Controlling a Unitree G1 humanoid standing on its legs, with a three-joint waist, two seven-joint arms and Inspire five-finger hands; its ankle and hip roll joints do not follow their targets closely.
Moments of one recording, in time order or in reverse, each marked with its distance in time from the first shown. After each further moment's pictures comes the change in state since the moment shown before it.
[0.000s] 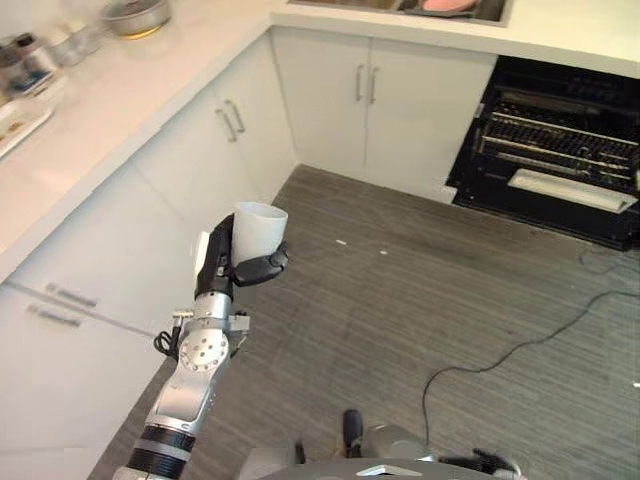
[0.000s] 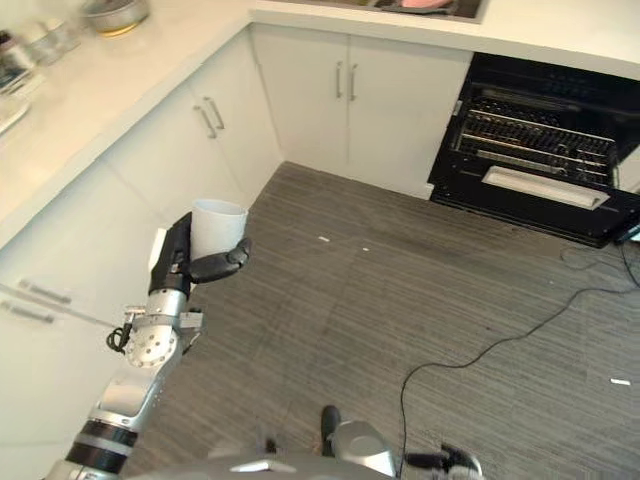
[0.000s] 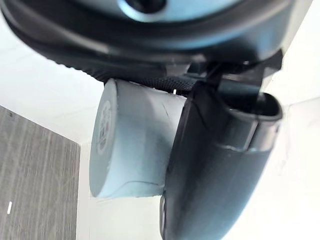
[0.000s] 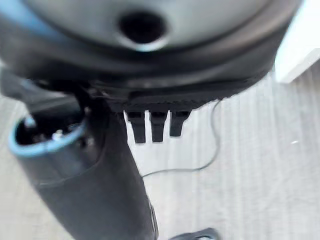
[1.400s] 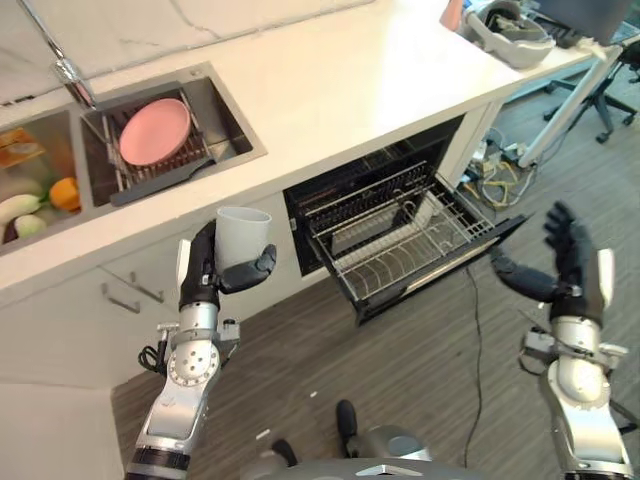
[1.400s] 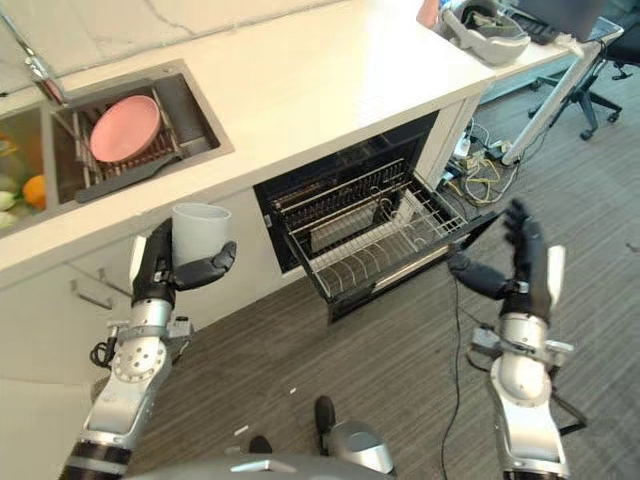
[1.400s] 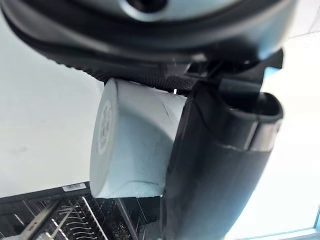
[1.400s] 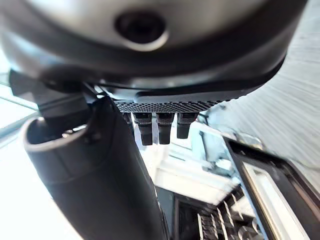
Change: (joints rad) left arm 0.061 -0.074 0.072 -0.098 0.048 0.027 0.024; right arm 0.204 -0.117 -0.151 -1.365 -0.144 -0.112 -0.111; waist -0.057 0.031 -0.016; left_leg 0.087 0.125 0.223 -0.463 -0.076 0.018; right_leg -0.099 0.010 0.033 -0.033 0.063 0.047
